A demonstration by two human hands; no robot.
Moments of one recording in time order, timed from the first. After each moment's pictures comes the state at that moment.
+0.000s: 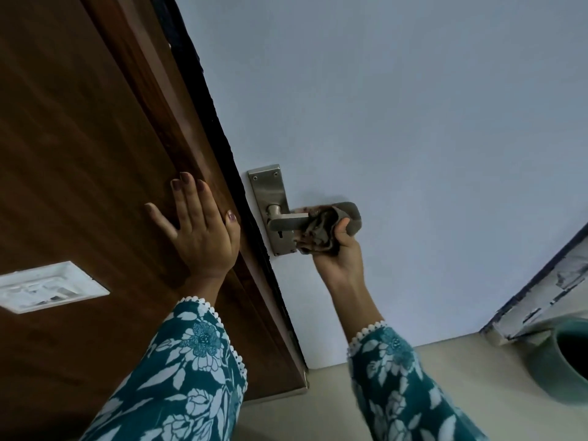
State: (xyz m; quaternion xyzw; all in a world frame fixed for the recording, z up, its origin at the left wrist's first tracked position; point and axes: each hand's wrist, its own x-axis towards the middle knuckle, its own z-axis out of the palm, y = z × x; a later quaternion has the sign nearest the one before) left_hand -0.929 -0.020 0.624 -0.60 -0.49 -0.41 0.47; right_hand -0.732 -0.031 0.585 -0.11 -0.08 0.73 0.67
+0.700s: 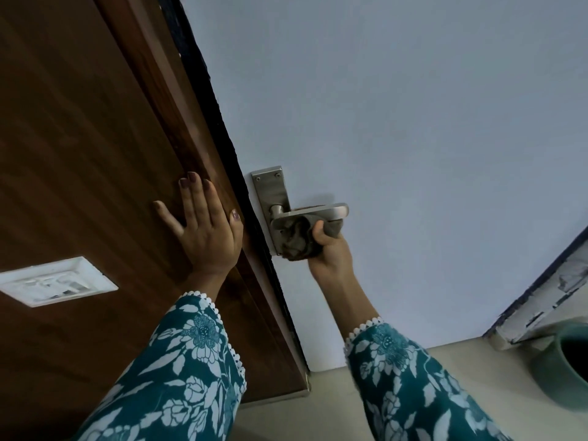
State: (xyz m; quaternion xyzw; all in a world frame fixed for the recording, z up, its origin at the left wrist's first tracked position) left_hand -0.931 -0.023 0.627 -0.61 -0.50 -0.39 0.48; right_hand -0.751 -0.046 0.604 -0.25 -0.08 0.68 0.69
